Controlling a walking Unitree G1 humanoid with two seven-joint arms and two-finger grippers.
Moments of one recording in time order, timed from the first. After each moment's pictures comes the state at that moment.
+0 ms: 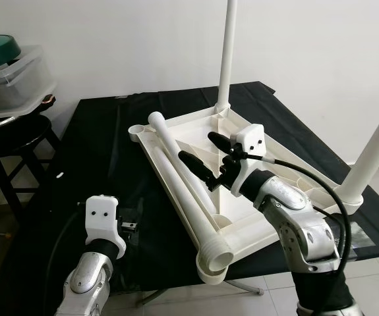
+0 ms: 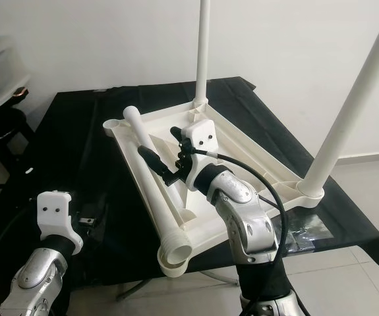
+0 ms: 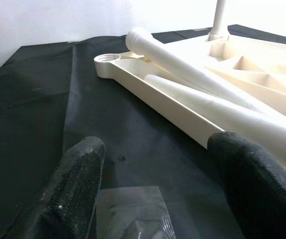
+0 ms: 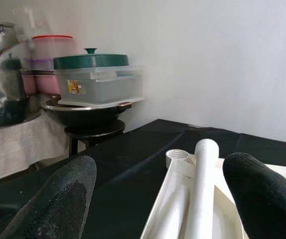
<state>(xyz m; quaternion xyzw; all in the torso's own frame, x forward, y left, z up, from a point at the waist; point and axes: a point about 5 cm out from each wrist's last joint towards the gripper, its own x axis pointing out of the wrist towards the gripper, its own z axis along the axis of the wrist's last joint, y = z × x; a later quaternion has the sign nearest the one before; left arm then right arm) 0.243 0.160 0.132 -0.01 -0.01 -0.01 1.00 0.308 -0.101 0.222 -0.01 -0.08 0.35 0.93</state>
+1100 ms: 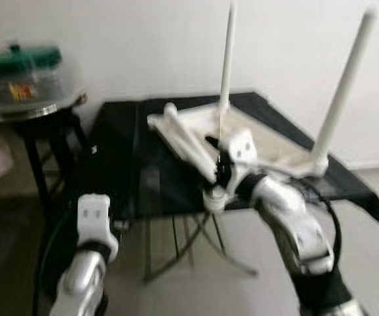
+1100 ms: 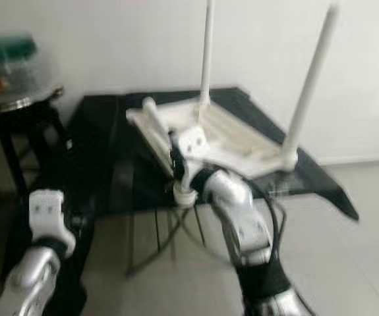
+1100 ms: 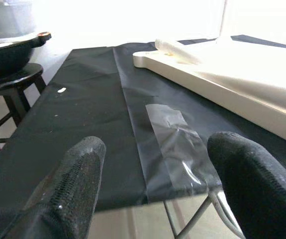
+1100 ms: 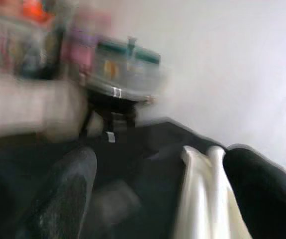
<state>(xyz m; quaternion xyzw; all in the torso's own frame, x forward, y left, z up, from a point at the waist) 0.243 0.165 0.126 -0.01 0.00 -0.01 1.00 0.314 -0.112 0.220 -0.19 -0.08 0.33 0.92</state>
